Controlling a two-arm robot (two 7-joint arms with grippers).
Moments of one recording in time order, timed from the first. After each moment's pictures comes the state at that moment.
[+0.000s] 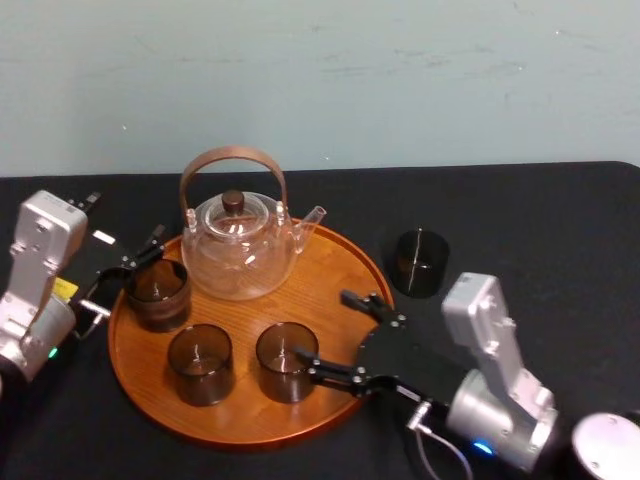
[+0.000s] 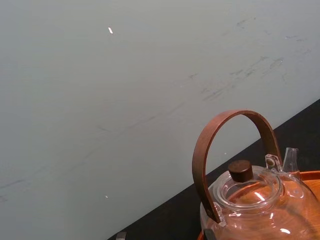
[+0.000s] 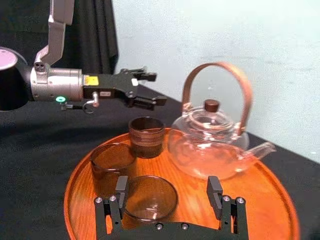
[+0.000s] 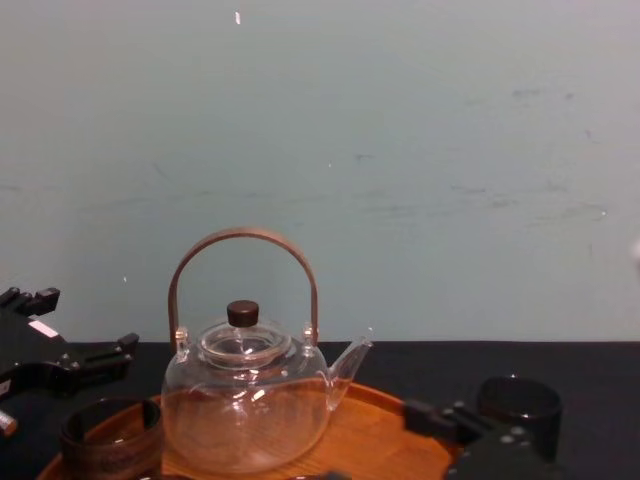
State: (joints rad) left arm -0.20 0.60 0.45 -1.41 -0.25 -0.12 0.03; right arm 0.04 0.38 -0.47 -1.57 0.27 -0.12 0.46
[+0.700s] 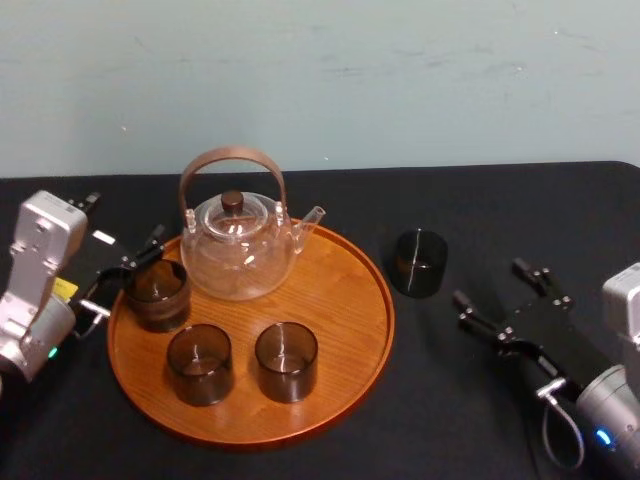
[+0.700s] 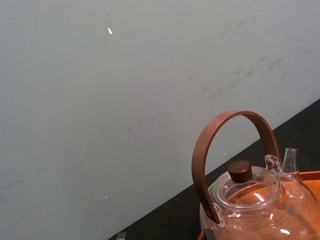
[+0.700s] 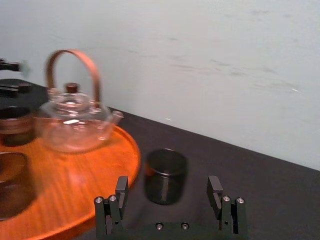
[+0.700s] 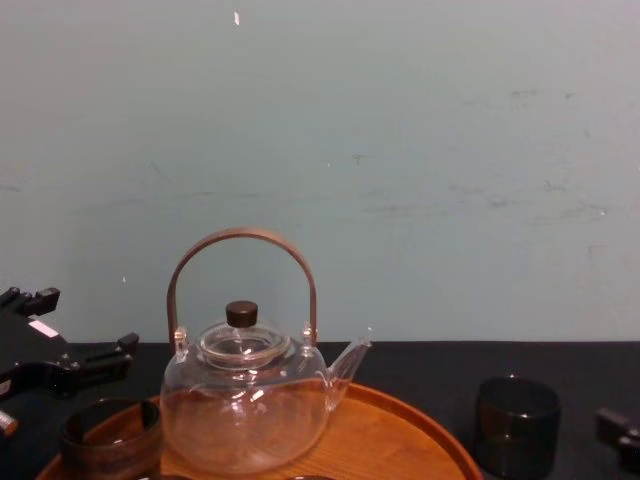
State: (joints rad) left arm -0.20 0.60 0.45 -1.41 -0.25 -0.12 0.03; right arm -0.15 0.43 -0.19 -1.64 0.26 -0.16 0.25
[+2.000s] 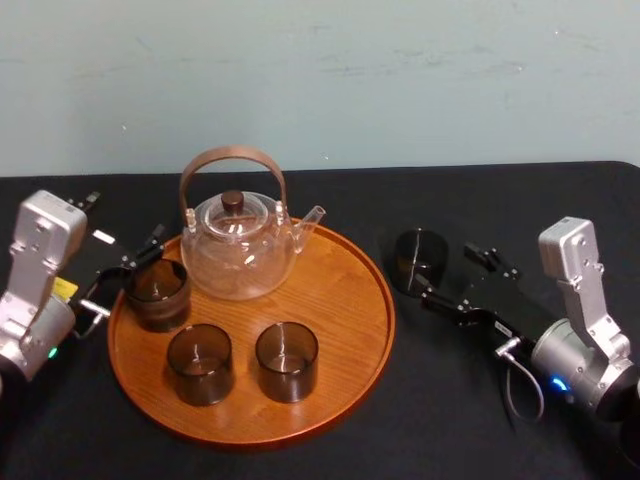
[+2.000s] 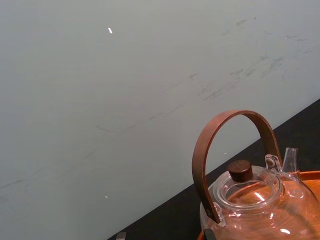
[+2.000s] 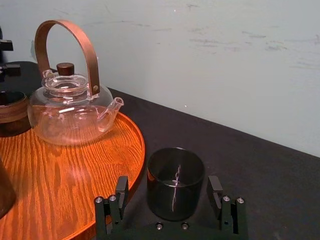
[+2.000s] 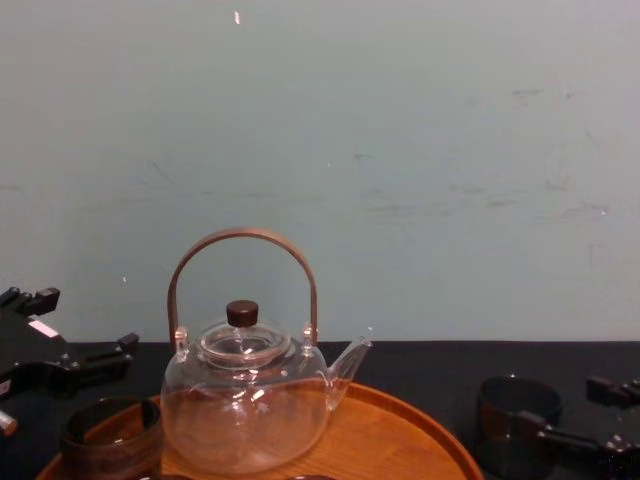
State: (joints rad) left arm -0.20 0.60 0.45 -1.41 -0.25 -0.12 0.03; right arm 0.11 0.36 -0.25 -1.36 0.25 -0.09 0.40
